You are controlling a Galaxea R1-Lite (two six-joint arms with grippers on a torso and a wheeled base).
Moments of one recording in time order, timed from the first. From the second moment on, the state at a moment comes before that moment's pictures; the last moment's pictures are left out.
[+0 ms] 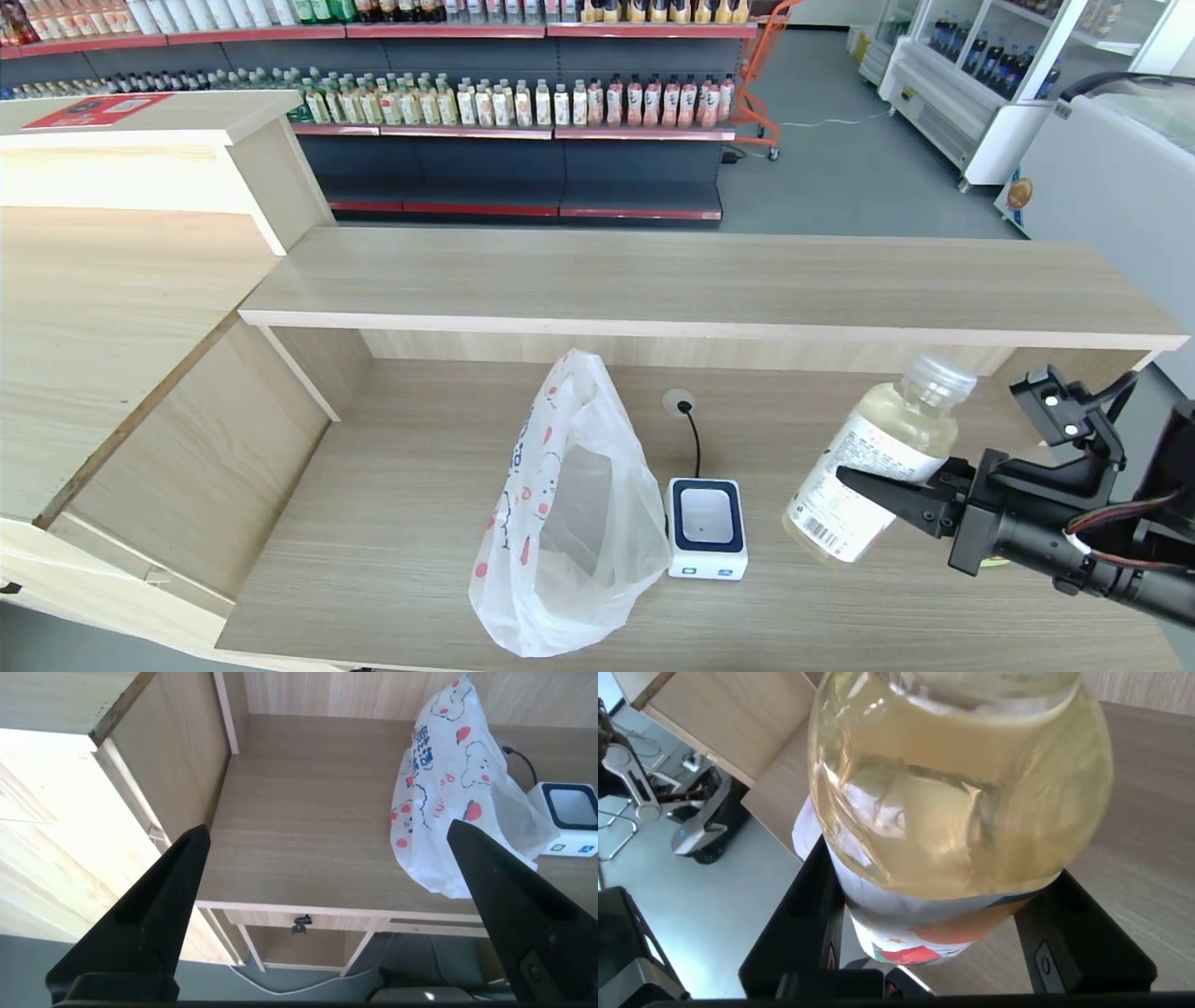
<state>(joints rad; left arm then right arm) 0.00 0.00 0.00 0.00 -0.02 0.00 0.19 1.57 -0.22 -1.21 0.61 0.09</state>
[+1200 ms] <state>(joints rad) 0.00 0.00 0.00 0.00 -0.02 0.00 0.29 1.83 -0.26 -1.21 0.44 0.03</state>
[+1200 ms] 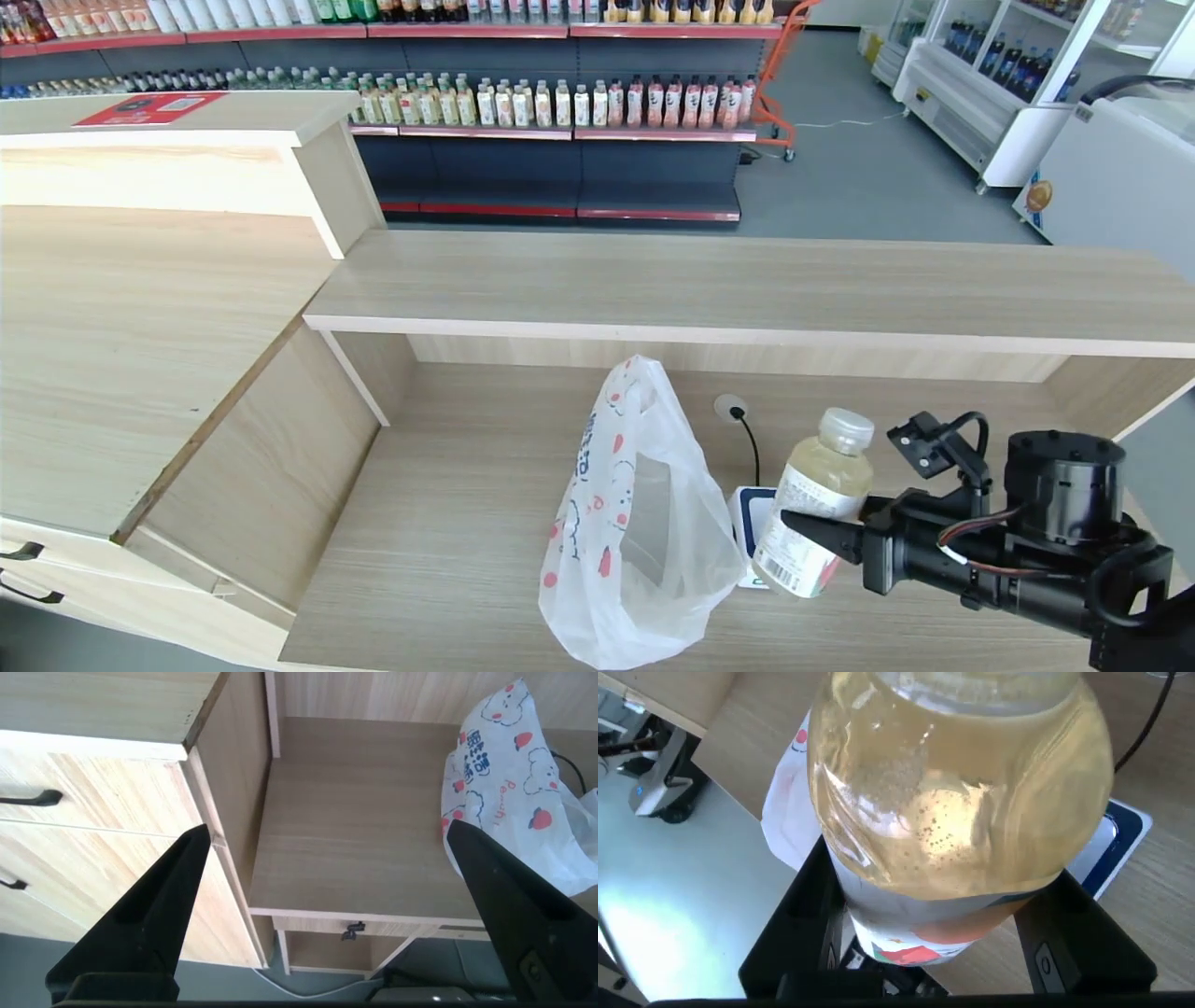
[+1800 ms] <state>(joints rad) 0.00 0.00 0.00 0.00 -0.02 0.00 0.49 2.23 -0.60 -1.35 0.43 -0.18</state>
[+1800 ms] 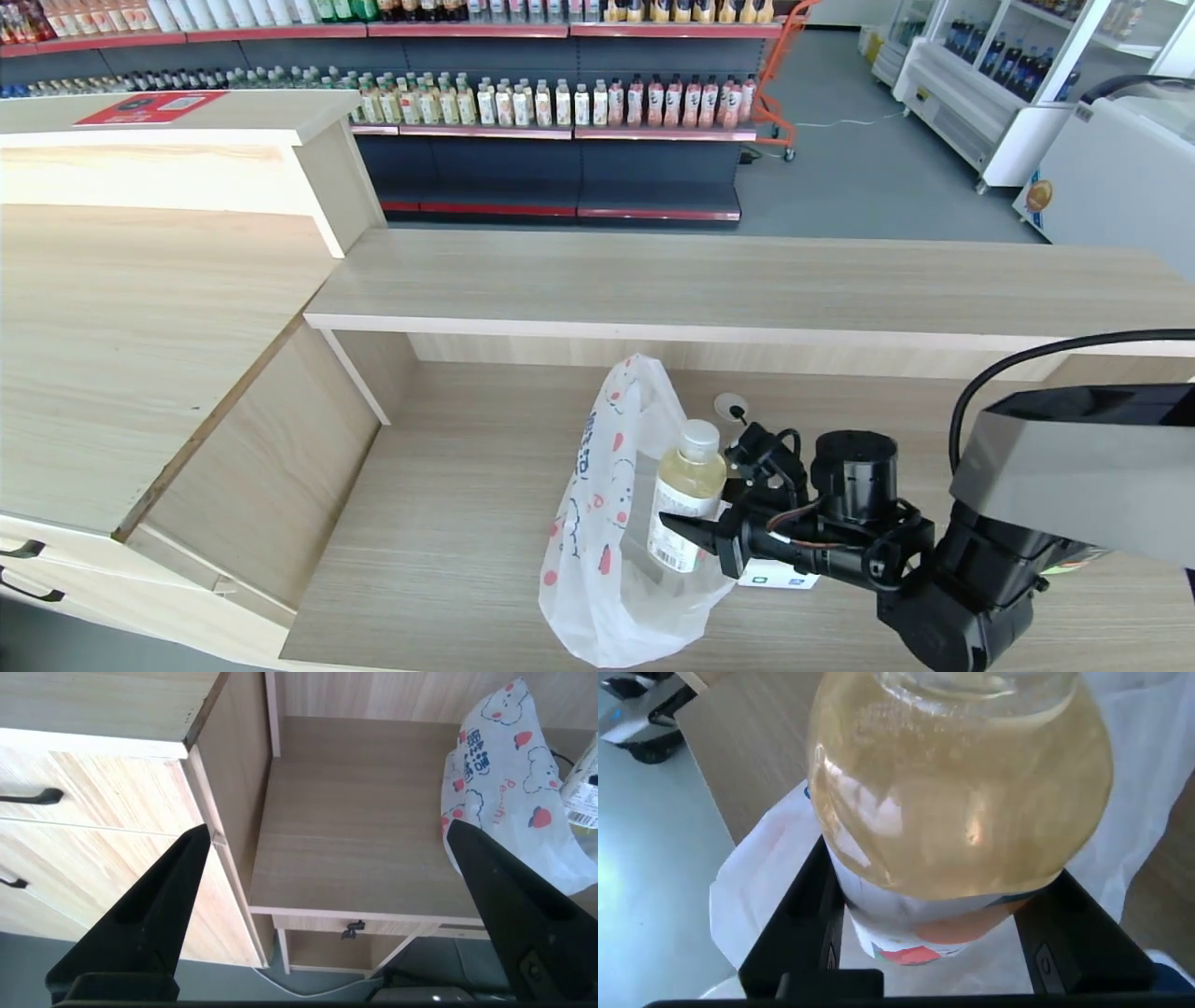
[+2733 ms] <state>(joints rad) 0.00 0.00 0.00 0.00 -0.02 0.00 0.53 2.54 -0.84 -1.47 0.43 -0.40</state>
